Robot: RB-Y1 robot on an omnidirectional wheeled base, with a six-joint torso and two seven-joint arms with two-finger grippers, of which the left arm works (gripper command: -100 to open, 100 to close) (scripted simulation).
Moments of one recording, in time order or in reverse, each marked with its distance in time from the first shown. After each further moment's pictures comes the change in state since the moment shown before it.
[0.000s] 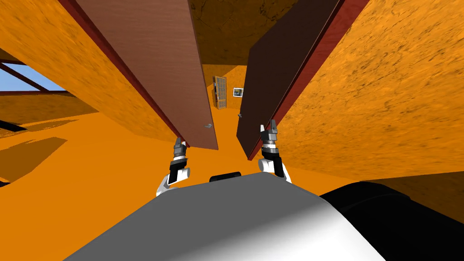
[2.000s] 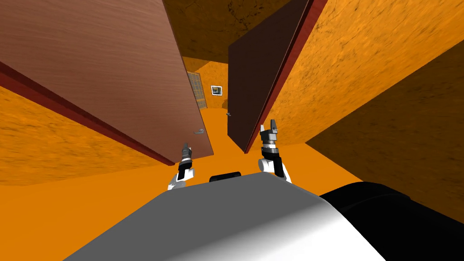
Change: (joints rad) arm -0.219 -0.008 0.109 0.530 -0.043 -0.086 0.038
